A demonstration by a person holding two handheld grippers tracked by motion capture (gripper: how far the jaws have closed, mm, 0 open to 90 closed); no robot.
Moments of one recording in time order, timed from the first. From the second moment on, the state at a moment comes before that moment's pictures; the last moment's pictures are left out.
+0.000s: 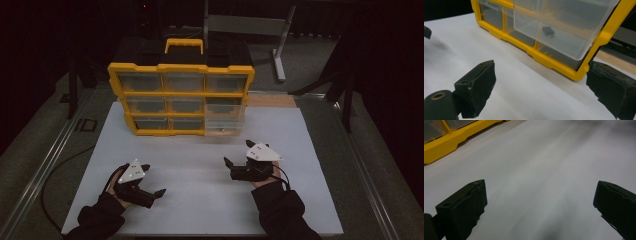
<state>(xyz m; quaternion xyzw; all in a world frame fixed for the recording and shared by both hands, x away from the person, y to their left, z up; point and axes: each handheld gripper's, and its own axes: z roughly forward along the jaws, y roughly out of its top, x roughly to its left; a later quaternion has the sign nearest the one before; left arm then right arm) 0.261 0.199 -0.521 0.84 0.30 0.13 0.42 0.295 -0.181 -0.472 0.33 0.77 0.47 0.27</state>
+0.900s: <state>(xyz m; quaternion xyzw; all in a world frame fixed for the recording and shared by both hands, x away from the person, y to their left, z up) 0.261 0.200 -0.522 0.85 0.30 0.13 0.42 0.301 -0.160 -0.476 0.34 0.78 0.45 0.27</state>
